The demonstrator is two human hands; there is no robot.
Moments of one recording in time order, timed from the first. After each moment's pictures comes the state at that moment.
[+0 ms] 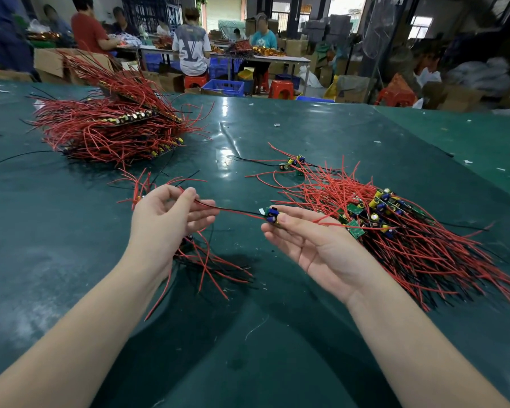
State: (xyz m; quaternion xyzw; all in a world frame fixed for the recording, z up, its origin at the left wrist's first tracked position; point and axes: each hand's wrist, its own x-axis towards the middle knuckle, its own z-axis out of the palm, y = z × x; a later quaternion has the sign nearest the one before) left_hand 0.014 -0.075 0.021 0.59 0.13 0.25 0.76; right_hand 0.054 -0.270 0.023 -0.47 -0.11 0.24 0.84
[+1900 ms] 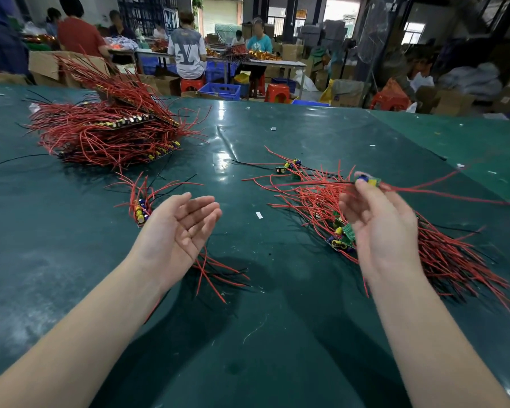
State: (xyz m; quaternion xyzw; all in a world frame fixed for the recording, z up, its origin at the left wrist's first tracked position) left_hand 0.012 -0.078 0.026 0.39 0.18 0.09 0.90; right_hand 0.077 -0.305 0.039 -0.47 -0.01 -0.12 0.87
